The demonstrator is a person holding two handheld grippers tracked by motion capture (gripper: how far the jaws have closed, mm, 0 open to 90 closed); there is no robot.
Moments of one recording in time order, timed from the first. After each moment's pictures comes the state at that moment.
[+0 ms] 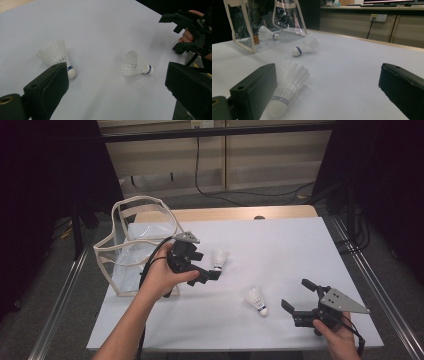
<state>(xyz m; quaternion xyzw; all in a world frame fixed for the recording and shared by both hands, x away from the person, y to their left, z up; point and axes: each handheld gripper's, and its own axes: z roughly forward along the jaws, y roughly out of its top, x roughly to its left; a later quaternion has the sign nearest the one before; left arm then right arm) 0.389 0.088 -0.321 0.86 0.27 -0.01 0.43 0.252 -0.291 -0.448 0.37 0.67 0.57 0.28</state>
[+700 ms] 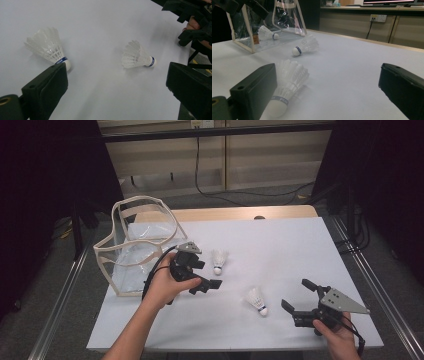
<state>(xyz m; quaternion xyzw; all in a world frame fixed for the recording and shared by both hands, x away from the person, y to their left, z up) 0.384 0.087 -0.351 0.87 0.26 -0.02 0.42 0.251 -0.291 -0.447 0.37 0.67 0.57 0.28</state>
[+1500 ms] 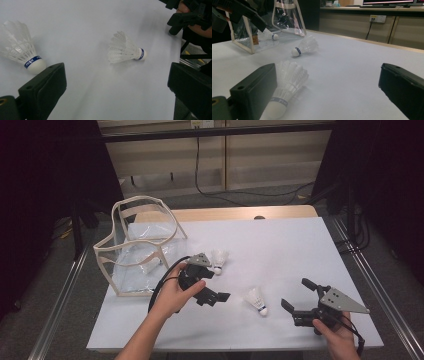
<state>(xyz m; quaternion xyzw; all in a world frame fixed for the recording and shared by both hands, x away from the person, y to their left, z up) 0.367 0.068 -0.373 0.88 0.22 -0.04 0.42 0.252 -0.290 -0.447 0.37 0.67 0.57 0.29</state>
